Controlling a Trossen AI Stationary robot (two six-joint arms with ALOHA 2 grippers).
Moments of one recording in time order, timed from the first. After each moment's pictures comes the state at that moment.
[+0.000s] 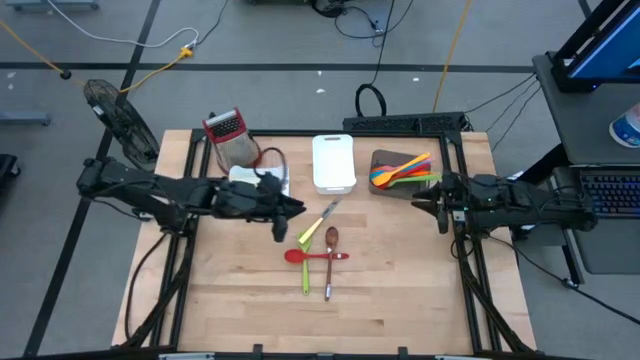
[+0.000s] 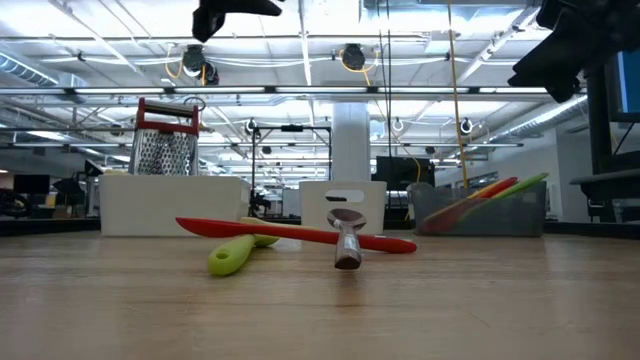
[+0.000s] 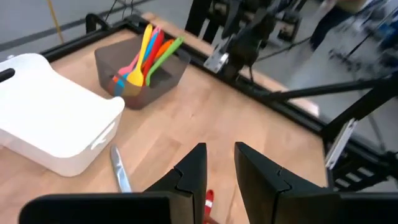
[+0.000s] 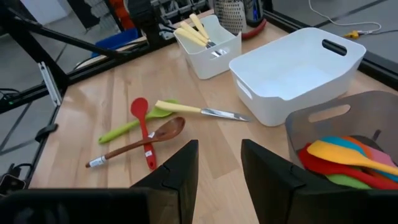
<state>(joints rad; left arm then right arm) -0.17 1.23 1.04 -0.22 -0.31 -0.56 -0.02 0.31 0.51 -0.58 0.13 0.37</state>
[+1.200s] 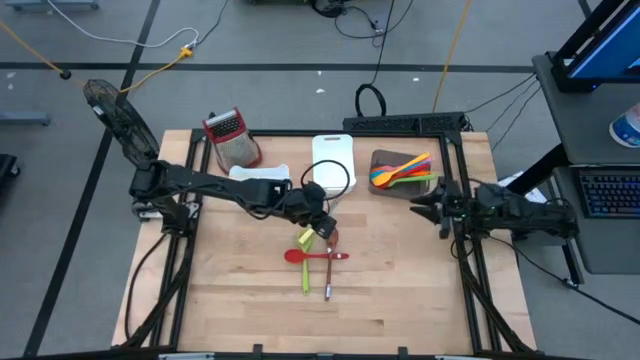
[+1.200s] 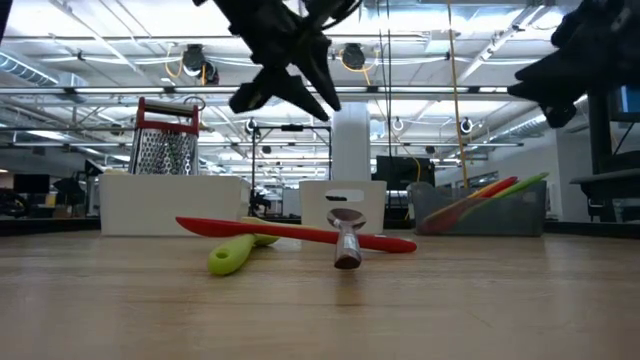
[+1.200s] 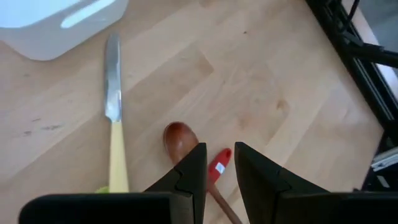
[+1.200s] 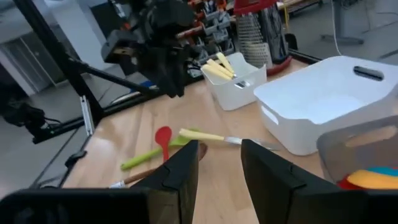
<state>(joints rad) -0.05 1.71 1.33 -0.47 -0.08 -0.94 -0.02 0.00 0.24 -0.38 0.07 0.35</state>
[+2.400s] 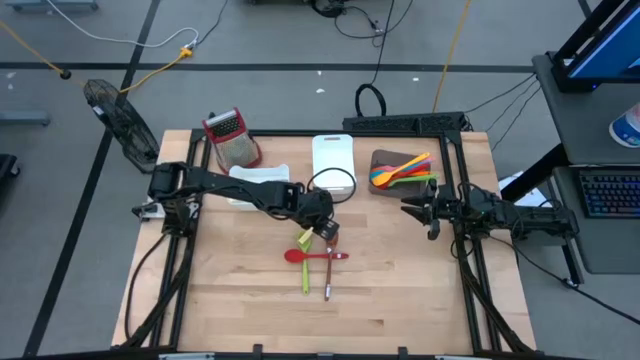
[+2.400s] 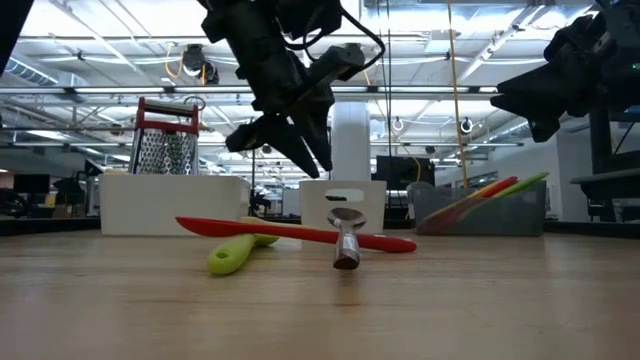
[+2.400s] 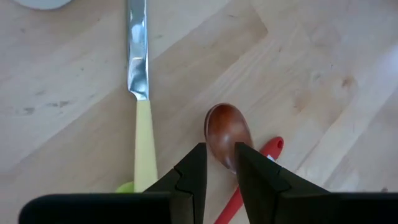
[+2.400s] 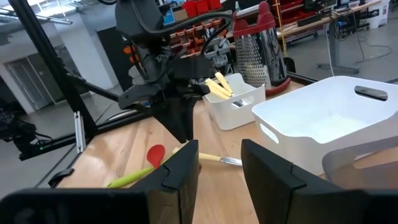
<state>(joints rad) -0.01 1.85 1.33 -0.50 0.00 -0.93 -0.02 0.00 0.04 -0.10 0.10 0.32</state>
